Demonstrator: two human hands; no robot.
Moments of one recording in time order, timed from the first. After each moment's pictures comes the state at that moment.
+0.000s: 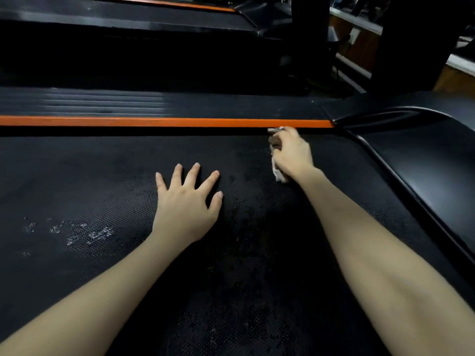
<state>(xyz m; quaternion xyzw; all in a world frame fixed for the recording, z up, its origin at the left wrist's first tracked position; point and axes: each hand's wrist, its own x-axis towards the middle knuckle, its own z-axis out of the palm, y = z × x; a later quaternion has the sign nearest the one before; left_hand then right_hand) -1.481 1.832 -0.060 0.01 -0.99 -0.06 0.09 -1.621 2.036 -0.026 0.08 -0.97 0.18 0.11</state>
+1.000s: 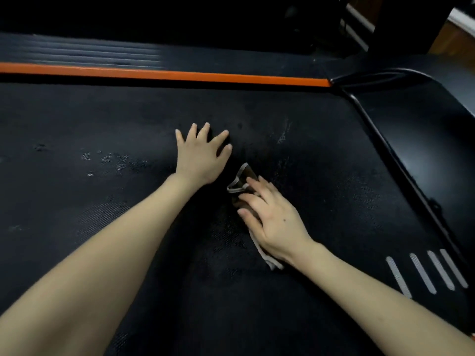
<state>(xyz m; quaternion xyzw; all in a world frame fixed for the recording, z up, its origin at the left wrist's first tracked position) -1.445 1.828 -0.033 -0.01 -0.99 -0.13 0.03 -1.352 2.013 -0.031 0.28 -0.94 0.19 0.05</state>
